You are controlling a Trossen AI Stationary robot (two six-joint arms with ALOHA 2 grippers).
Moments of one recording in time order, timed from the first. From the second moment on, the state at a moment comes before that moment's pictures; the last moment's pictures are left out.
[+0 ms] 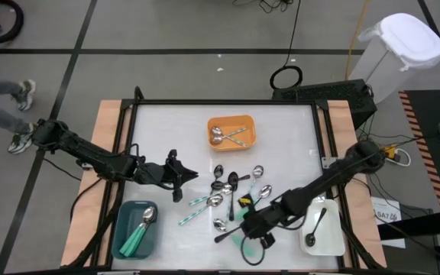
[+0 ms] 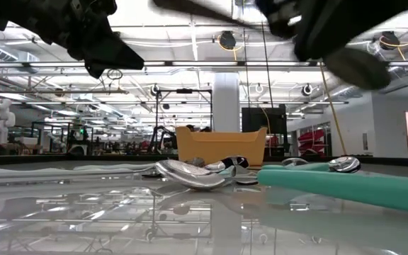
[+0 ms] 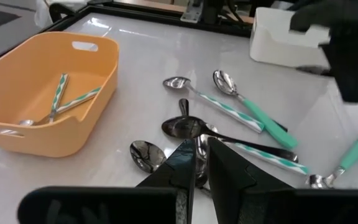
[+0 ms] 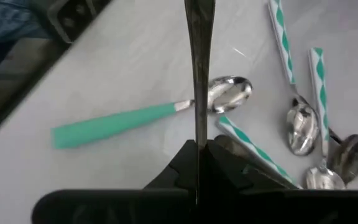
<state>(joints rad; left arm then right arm) -0.30 1.16 0.52 0.21 -0.40 -0.29 0.55 1.69 1.16 -0.39 0.14 -0.05</state>
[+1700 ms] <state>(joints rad) -0.41 2.01 1.63 -0.12 -0.38 0.13 0.66 1.13 0.72 0.17 -0.01 -0.23</state>
